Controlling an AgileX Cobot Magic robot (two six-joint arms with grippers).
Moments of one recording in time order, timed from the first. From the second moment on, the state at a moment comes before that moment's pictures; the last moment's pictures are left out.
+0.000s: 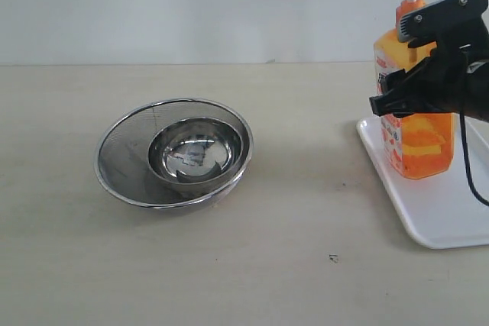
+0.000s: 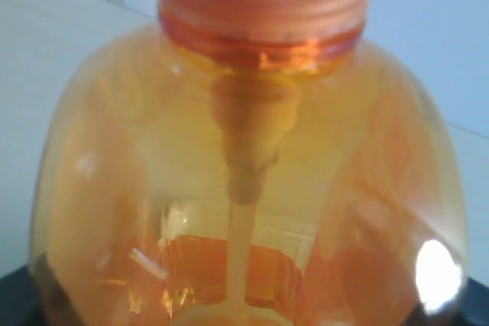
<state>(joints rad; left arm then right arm) -0.29 0.81 -0.86 -0.87 0.18 1.06 0.26 1.57 -0.73 0.45 -0.31 -0.64</state>
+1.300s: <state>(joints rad) -0.29 0.81 -0.86 -0.87 0.18 1.06 0.36 1.63 -0.74 0.42 -0.38 -0.57</state>
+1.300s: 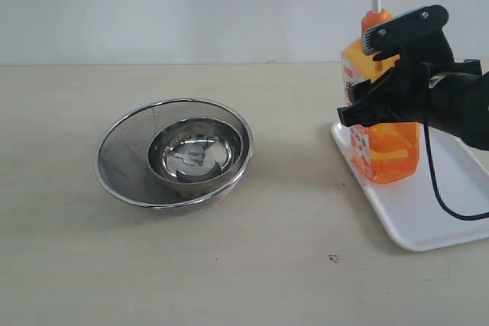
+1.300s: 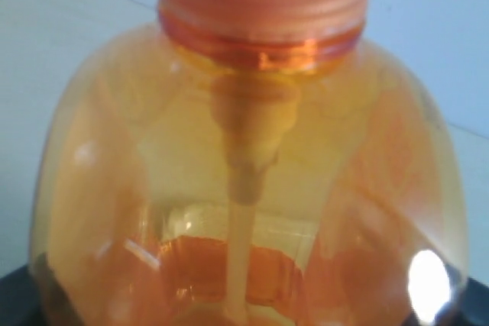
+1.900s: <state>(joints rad) -0.29 0.81 -0.86 -0.87 0.18 1.06 0.38 1.64 -0.74 0.42 -0.39 -0.51</state>
